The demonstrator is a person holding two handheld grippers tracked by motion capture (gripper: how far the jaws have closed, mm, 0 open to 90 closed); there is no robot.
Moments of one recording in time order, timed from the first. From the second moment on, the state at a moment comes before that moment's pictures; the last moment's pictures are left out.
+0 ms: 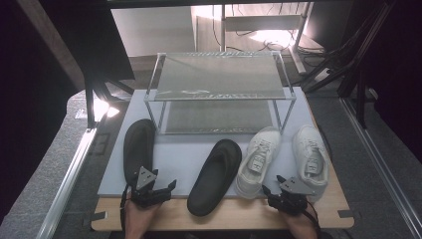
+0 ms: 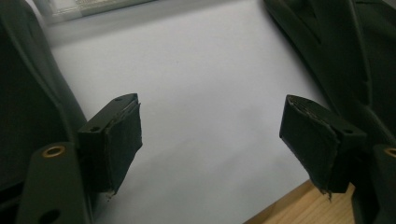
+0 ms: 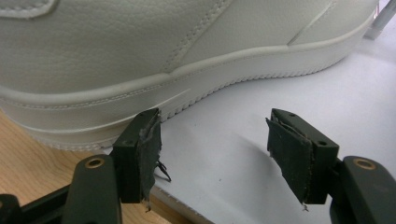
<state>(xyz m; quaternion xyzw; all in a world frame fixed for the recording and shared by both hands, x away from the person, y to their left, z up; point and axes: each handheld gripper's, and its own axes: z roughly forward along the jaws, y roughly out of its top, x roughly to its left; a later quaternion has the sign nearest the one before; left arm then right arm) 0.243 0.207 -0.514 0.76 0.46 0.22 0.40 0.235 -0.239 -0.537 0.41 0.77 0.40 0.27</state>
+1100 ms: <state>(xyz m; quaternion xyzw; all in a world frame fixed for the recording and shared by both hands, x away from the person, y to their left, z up) 0.270 0.251 -0.487 0.73 0.50 0.25 0.40 0.234 -0.238 -0.534 0.43 0.77 0.39 0.25</state>
